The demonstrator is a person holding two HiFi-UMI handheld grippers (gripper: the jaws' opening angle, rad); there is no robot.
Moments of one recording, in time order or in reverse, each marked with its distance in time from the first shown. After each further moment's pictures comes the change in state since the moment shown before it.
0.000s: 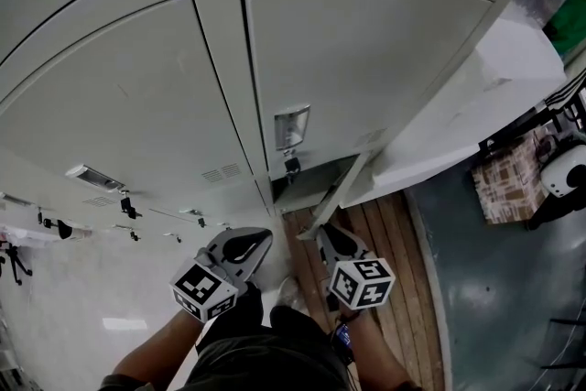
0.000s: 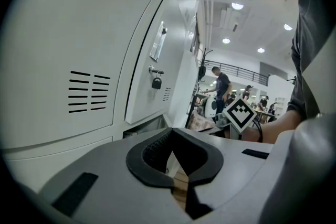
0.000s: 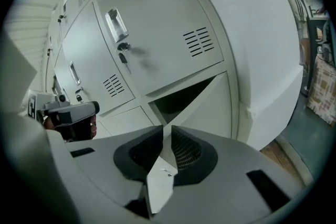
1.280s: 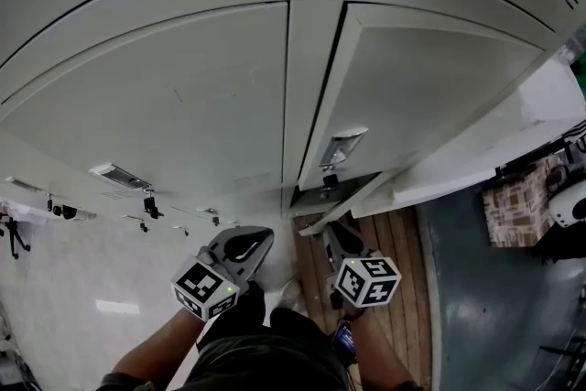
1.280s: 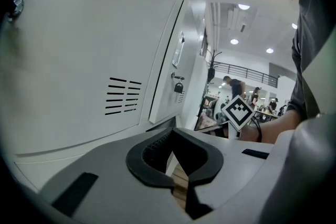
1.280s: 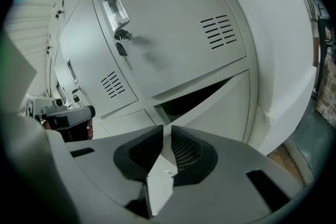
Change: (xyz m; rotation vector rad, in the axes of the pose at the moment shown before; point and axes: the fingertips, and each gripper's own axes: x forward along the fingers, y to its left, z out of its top) left arm -0.028 0.043 0.002 -0.029 -0.028 0.095; right arm 0.042 0.022 0.016 -0.023 0.027 0.046
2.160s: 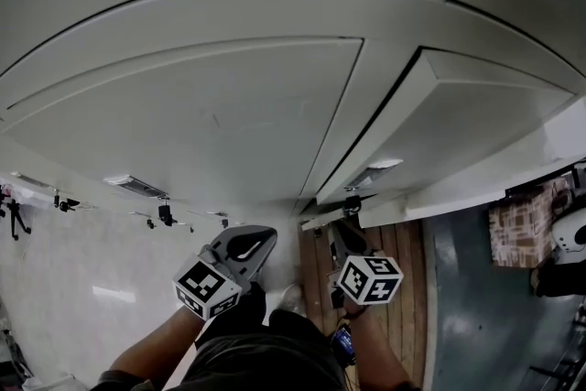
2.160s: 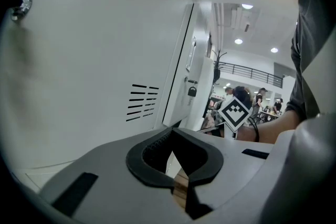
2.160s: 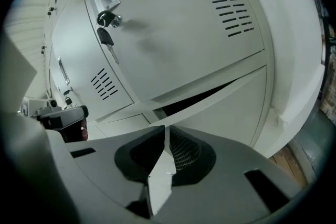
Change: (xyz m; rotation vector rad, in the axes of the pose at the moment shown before) left arm -0.007 0.032 0.007 -0.027 -0.003 0.049; right arm 0.039 0.005 0.012 0.006 0.033 0.016
